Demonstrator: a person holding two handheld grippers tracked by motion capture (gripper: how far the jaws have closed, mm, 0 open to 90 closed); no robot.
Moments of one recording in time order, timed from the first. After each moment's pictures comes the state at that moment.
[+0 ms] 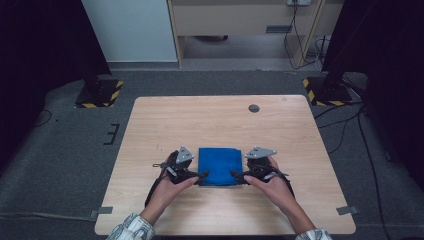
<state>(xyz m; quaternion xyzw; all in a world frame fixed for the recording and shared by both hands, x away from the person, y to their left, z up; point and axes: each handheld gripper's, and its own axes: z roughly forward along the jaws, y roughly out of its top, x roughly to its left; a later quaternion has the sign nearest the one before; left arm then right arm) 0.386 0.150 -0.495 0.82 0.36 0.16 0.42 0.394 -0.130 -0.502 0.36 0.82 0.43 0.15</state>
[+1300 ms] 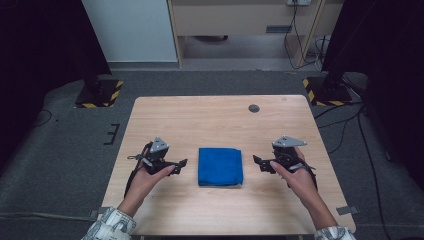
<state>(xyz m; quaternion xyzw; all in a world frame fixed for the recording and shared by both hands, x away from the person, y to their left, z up) 0.402 0.222 -0.481 0.80 0.41 0.17 0.41 0.408 -0.202 -0.474 0.42 0.78 0.43 0.19</state>
